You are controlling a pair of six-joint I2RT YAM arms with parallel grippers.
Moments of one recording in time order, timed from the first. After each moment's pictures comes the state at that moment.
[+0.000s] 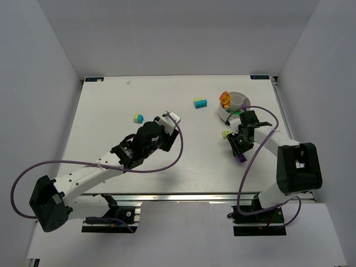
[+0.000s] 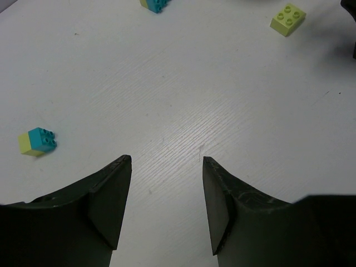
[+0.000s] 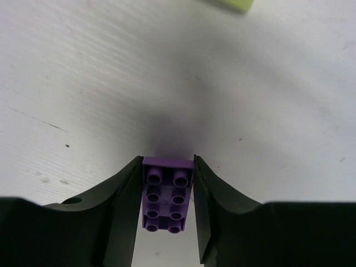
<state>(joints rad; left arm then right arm) -0.85 1.16 0.86 -0.13 -0.25 0.06 0.18 1.55 0.86 -0.58 -0.13 -0.35</state>
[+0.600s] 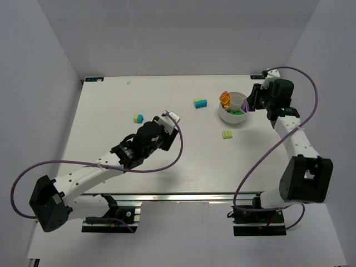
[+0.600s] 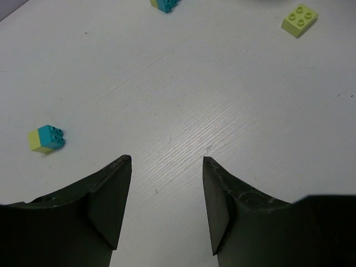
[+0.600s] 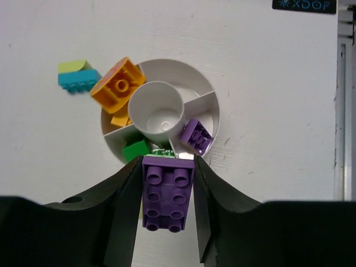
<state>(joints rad) -0.85 1.16 0.86 -0.13 -0.28 0.07 -0.03 1.42 1.14 -0.18 -0.25 -0.07</state>
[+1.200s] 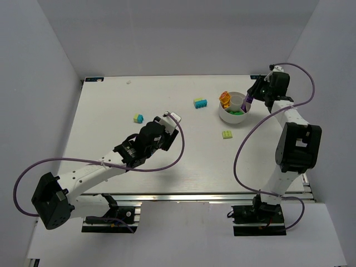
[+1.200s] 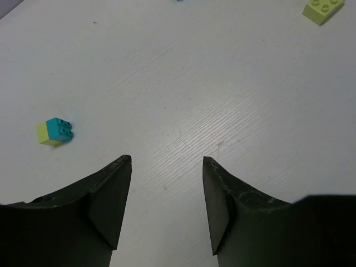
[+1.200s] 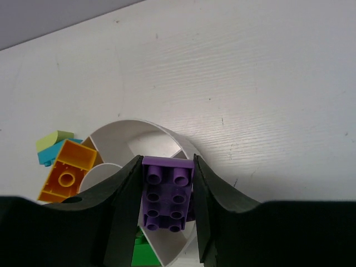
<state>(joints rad) -0.85 1.19 0.86 -0.13 -0.33 0.09 -0.10 1.81 1.37 -0.03 -0.23 0.25</state>
